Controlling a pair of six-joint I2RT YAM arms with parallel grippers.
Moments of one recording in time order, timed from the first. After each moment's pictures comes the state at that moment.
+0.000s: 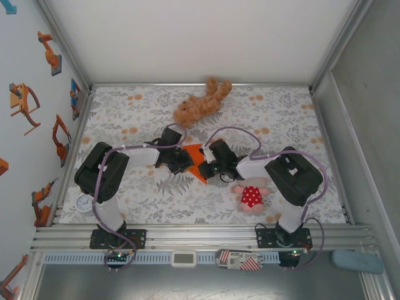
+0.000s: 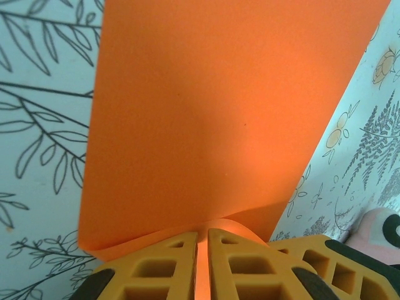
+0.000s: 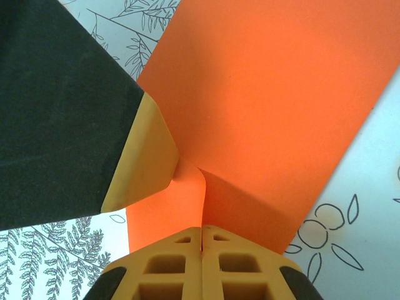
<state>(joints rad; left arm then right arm) -0.63 1.81 0.93 -0.22 0.40 -1.02 0.74 1.80 0.80 0.15 -0.29 0.30</state>
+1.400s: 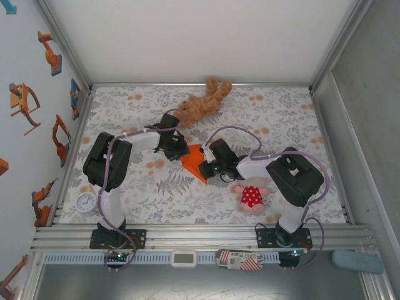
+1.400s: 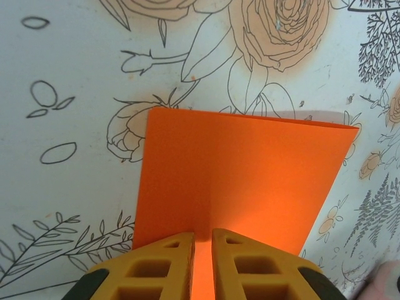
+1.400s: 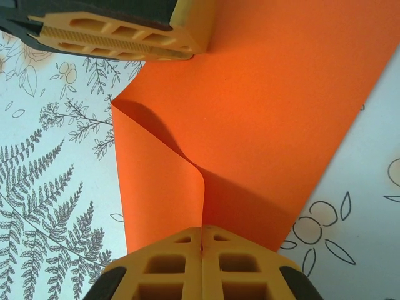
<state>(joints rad) -0.53 1.95 1.20 -0.44 0.36 -0.83 0.74 1.79 0.80 0.14 -0.29 0.30</state>
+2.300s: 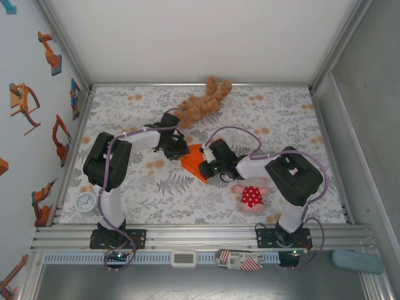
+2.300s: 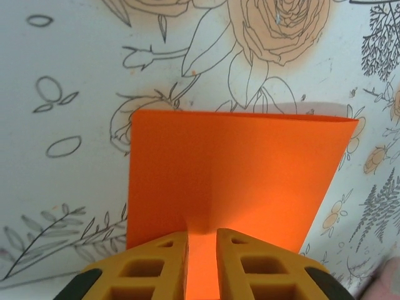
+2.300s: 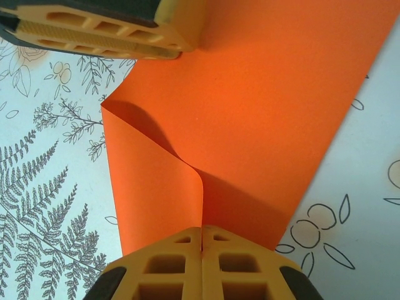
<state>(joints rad) -0.53 1.94 1.22 -0.49 0.35 -0.81 0.74 1.80 0.81 0.14 -0.28 0.30</state>
